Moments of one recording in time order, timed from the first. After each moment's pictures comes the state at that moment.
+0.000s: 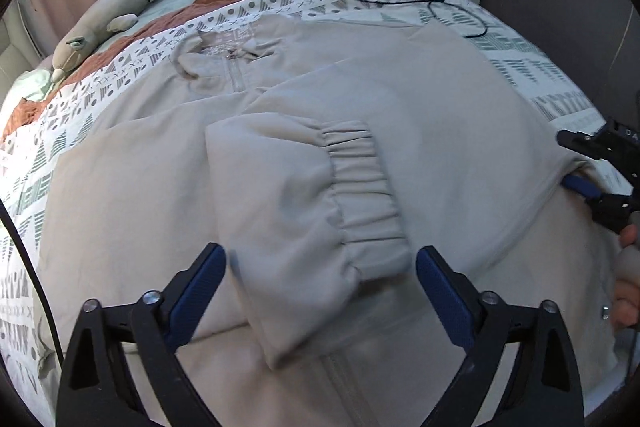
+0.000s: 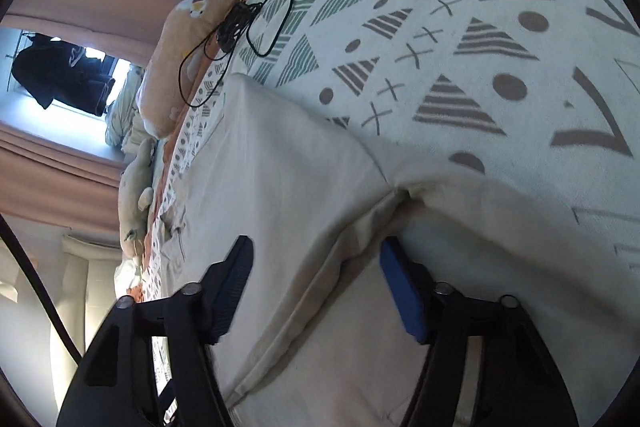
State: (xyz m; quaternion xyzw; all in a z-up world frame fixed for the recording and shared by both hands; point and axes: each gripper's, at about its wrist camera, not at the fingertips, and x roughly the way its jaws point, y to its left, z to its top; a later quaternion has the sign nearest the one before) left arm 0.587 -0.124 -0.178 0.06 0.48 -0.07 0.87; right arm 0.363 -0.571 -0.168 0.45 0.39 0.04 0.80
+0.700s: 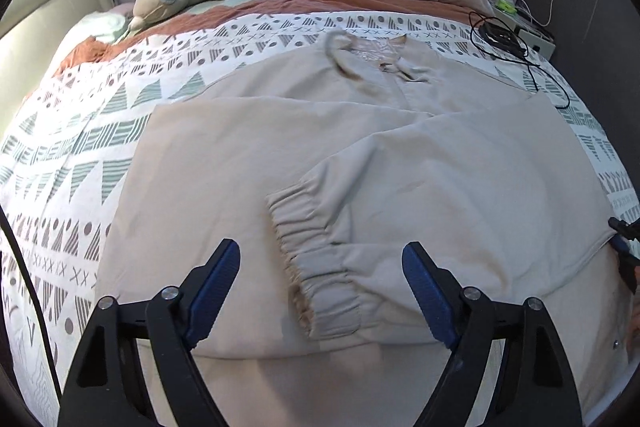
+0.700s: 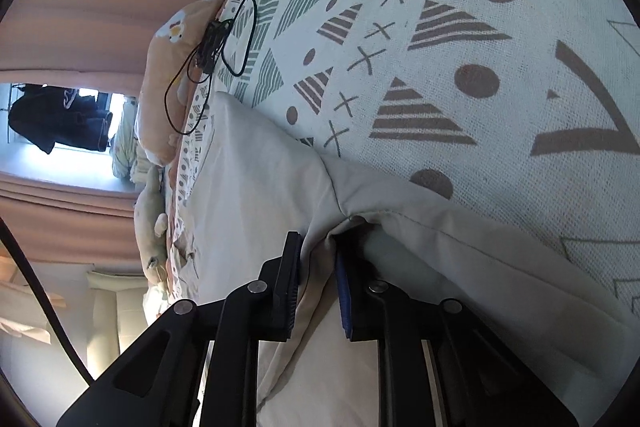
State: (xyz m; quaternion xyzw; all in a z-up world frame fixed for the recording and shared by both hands) left arm 0.580 0.010 -0.159 -0.03 0.47 0.03 0.88; right arm 0.348 -0.606 -0.188 0.53 0.39 0.03 0.75
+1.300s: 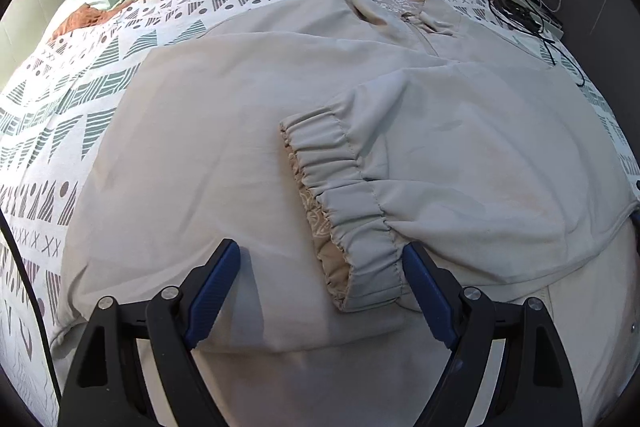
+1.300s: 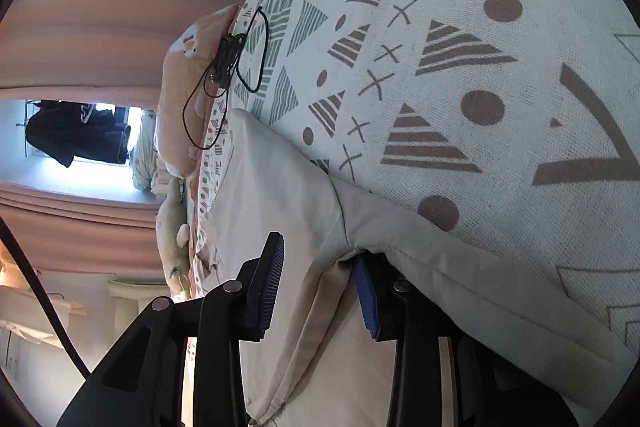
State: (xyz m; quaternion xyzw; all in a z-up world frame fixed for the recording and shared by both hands) left arm 0.584 0.031 -0.212 -0.05 0.50 0.03 0.86; right arm 0.354 -0.616 -0.193 0.55 0.36 0.06 0.75
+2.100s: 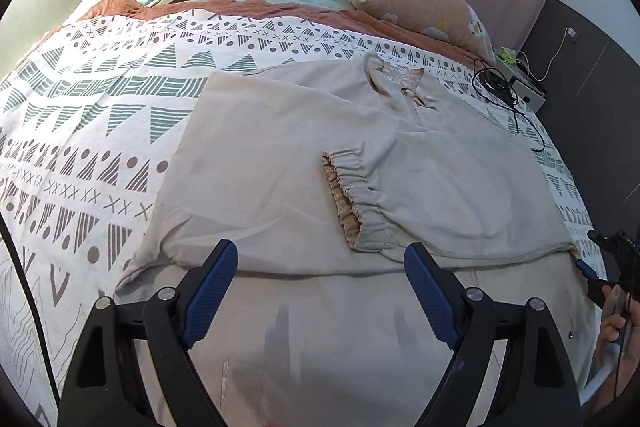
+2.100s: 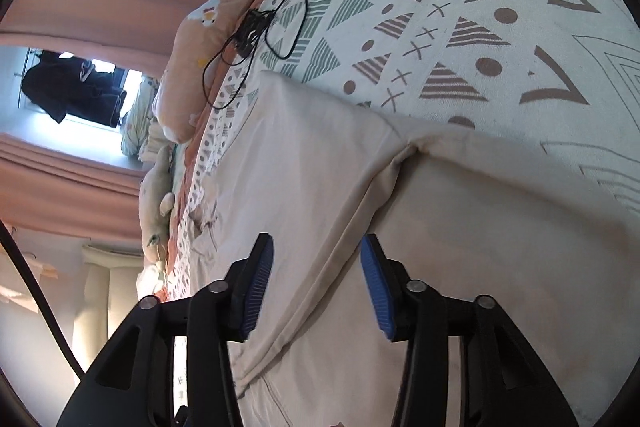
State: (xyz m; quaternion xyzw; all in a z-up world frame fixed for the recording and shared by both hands) left arm 0.497 0.083 -0.134 -0.14 0.44 0.02 0.89; right arm 0.316 -0.562 -0.135 0.47 0.38 0.05 0.80
